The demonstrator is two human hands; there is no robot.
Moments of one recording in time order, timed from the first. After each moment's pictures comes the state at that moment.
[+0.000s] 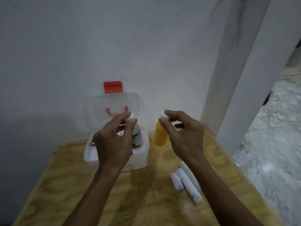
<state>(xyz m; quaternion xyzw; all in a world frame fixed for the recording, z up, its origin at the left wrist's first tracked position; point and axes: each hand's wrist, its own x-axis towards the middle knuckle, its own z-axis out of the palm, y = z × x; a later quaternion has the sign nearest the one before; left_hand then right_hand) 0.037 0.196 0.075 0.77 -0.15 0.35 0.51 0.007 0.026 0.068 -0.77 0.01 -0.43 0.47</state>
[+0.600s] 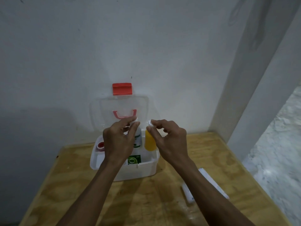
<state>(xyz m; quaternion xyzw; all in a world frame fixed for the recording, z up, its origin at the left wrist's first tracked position) 0.107 0.213 0.045 0.81 -0.14 0.30 0.49 0.069 0.065 0.034 -0.81 -0.03 -0.42 0.40</state>
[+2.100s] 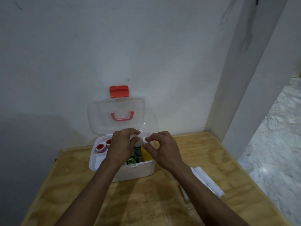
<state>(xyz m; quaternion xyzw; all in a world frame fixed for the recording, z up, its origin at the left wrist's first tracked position) 0.120 0.214 0.026 0.90 -0.19 0.13 0.38 0.068 0.062 0.000 -0.90 -0.01 -0.26 0.34</state>
